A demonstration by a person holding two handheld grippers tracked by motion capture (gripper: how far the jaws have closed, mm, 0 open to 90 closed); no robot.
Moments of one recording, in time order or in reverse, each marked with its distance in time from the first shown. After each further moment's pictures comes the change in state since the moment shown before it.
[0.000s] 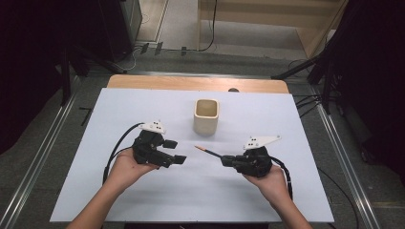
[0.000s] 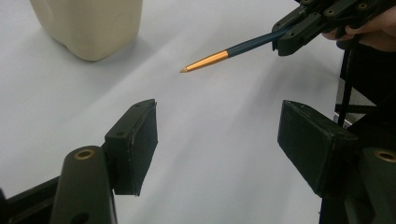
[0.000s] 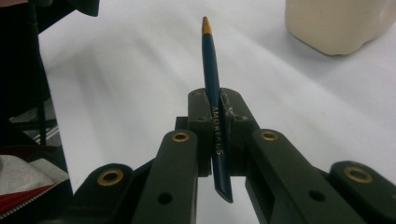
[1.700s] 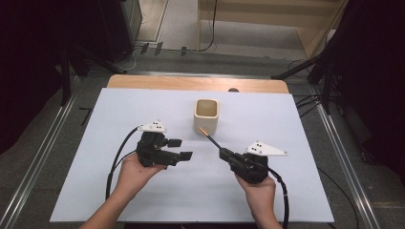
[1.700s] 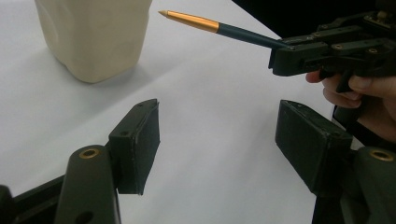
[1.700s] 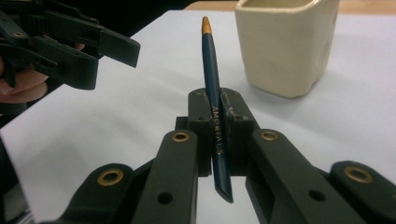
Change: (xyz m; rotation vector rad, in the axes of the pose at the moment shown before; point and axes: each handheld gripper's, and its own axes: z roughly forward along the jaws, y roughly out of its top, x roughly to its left) left arm -0.014 0.001 0.003 -0.139 0.023 -0.098; right arm 0.037 -0.004 0.002 -0.286 -0.209 0.144
